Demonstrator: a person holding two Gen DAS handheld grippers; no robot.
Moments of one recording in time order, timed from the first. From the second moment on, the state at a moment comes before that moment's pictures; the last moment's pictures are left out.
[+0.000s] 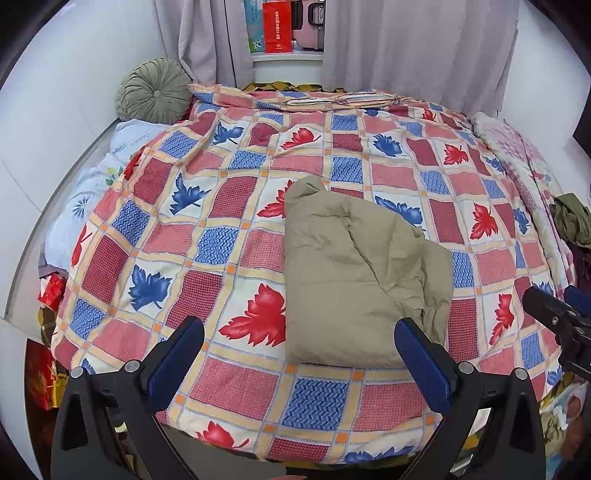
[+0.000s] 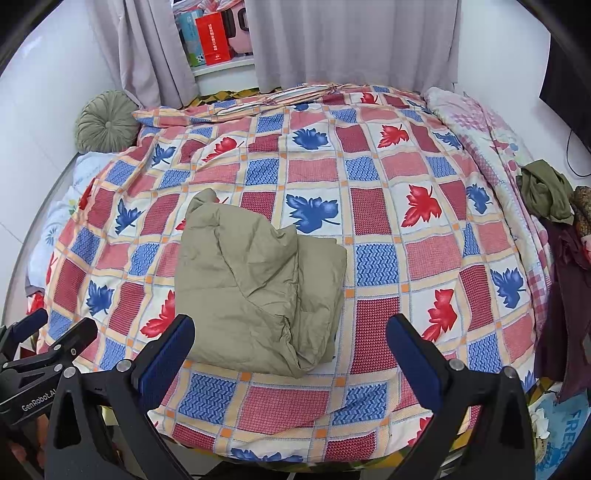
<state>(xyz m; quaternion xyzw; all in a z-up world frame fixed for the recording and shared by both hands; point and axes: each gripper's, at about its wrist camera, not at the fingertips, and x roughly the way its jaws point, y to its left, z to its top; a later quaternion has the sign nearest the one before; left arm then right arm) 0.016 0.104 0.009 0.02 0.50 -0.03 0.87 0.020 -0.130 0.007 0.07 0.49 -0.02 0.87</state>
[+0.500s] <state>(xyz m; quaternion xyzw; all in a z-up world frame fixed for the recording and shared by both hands) 0.017 0.106 0.011 0.02 0.50 -0.03 0.87 0.019 -0.129 0.006 0.07 0.49 -0.02 0.87</state>
